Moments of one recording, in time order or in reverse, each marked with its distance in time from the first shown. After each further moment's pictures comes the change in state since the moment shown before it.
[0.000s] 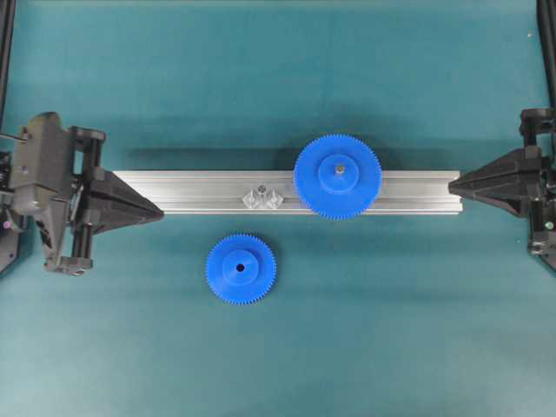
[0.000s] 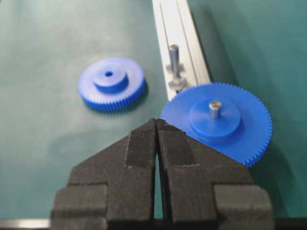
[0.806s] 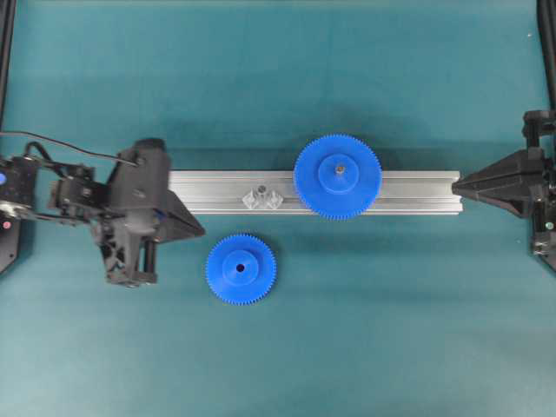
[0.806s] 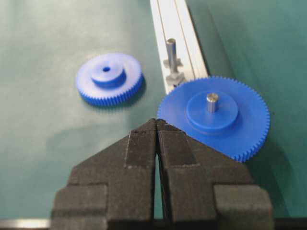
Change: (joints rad) left arm -0.018 0.321 -0.215 -0.002 0.158 -0.006; right arm -0.005 -0.020 0.025 0.000 0.000 0.002
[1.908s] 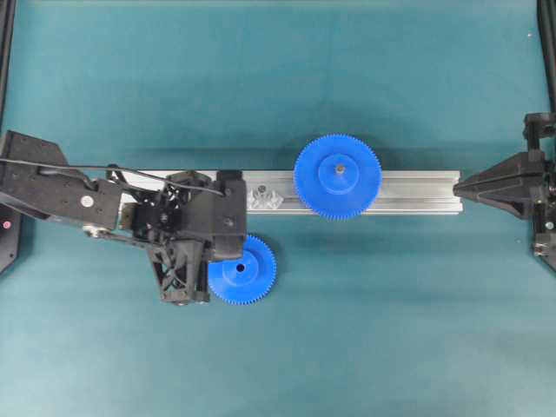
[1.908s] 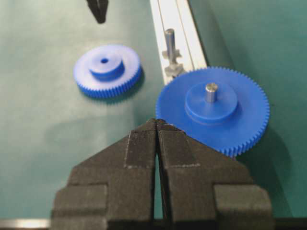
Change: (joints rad) left arm -0.034 0.265 -0.199 0.000 0.141 -0.041; right arm 0.000 -0.014 0.020 -0.002 0.000 0.000
